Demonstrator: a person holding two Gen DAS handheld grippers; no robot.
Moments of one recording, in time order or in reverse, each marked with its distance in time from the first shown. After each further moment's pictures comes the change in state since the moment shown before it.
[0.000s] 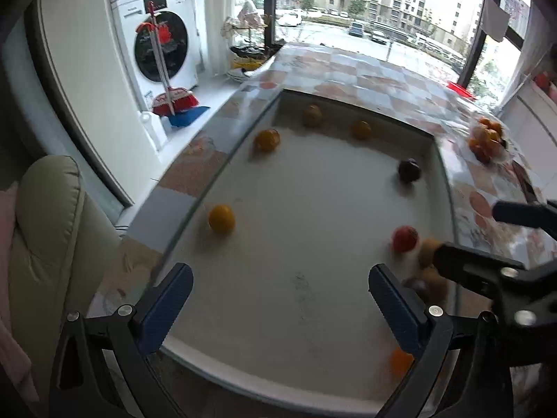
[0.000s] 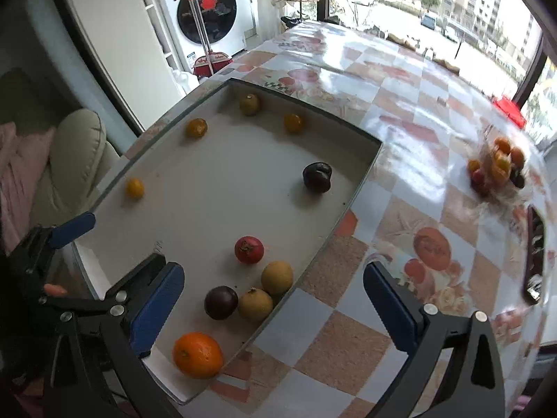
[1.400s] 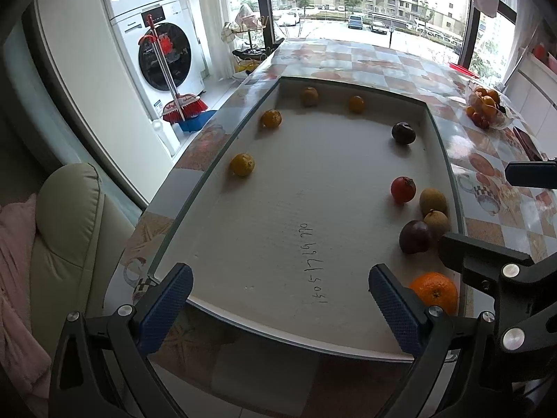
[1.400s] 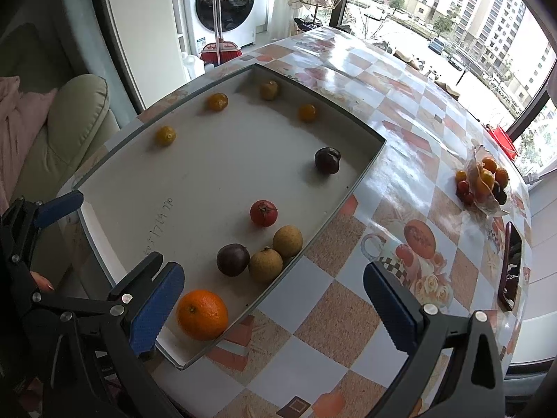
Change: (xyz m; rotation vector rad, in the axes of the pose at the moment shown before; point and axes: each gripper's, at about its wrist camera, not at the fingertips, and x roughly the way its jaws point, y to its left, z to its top) left arm -0.018 -0.009 -0.031 0.083 -0.005 0.098; right arm -0.017 0.025 -0.028 -0.116 0.005 -0.077
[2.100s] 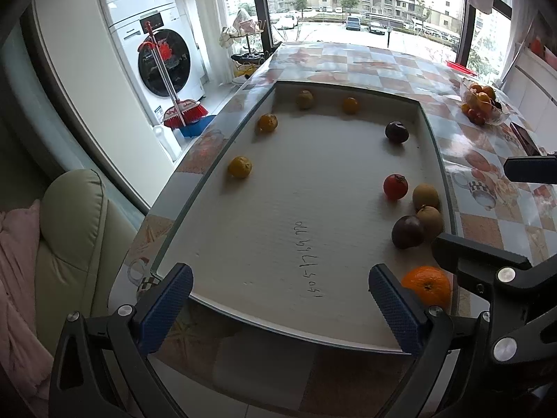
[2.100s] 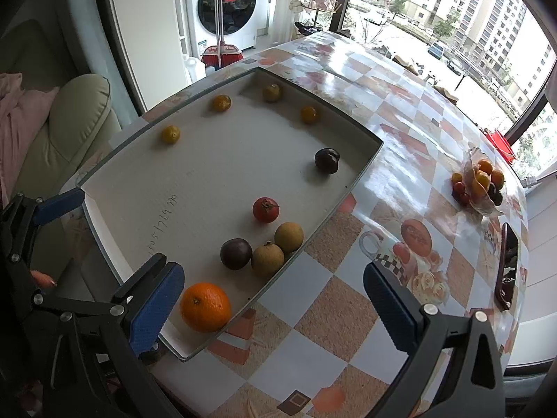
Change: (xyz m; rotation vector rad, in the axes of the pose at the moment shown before) left arm -0.007 -0.006 -0.003 0.020 -0.014 0.011; right arm -0.007 0.003 -0.004 -0.008 -0.014 -0.008
